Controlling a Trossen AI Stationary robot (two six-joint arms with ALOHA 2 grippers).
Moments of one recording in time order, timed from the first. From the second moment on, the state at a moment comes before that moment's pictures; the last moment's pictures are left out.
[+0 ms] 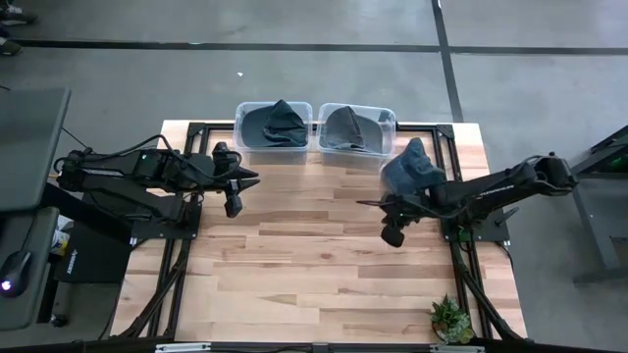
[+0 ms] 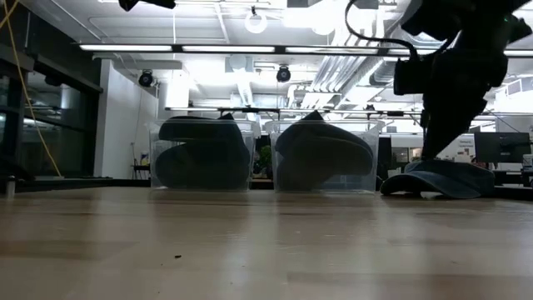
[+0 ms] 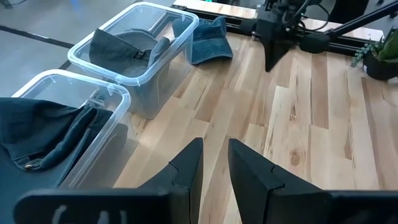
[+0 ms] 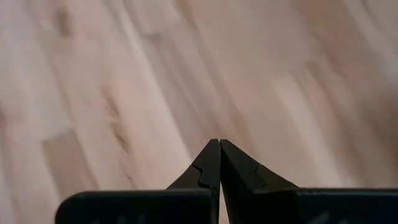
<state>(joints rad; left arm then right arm) -0.14 0.91 1.13 -0.77 -0.41 -0.27 0.09 1.16 0.59 -0.52 0.06 0.58</state>
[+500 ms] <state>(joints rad) -0.14 0.91 1.13 -0.79 -0.36 -0.26 0.11 1.16 0.49 -0.27 -0.04 0.75</state>
